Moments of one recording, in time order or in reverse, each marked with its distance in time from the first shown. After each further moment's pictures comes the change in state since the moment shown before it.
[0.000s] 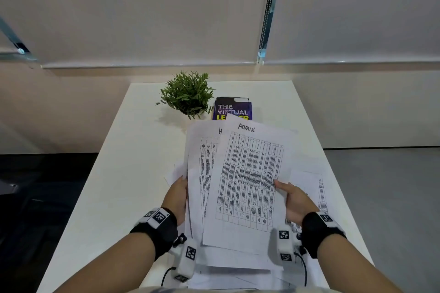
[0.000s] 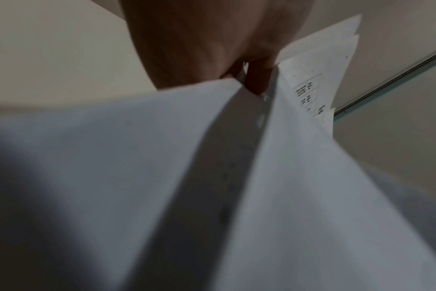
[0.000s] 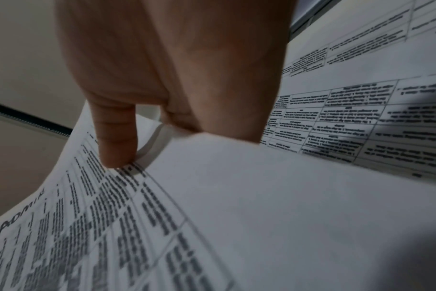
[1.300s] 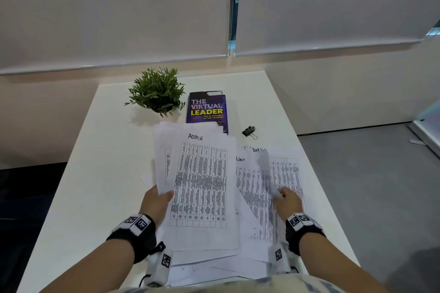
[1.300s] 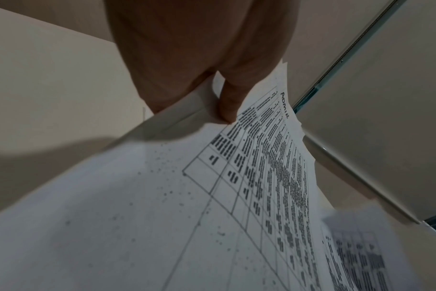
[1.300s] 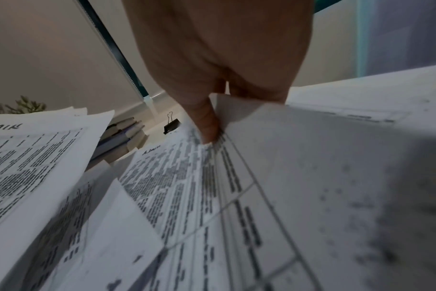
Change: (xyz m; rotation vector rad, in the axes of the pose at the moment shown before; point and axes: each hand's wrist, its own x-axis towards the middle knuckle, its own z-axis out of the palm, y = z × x) left_hand 0.027 -0.045 -0.022 0.461 0.189 0.043; right_hand 0.033 0.049 -0.114 -1.067 0.694 -0.122
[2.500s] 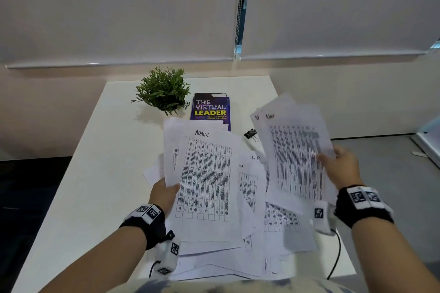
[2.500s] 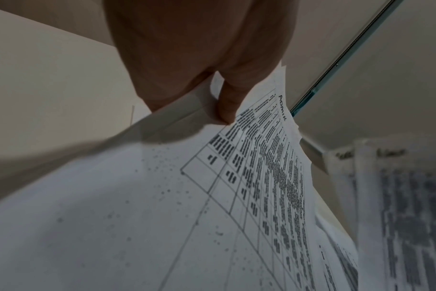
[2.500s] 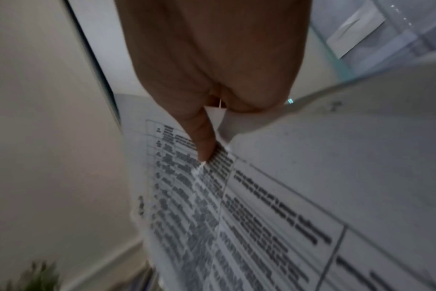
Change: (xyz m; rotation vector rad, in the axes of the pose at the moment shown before) left_hand -0.003 0.010 0.020 -0.037 0.044 0.005; right_hand 0.004 -0.069 -0.157 0.235 0.255 -0.236
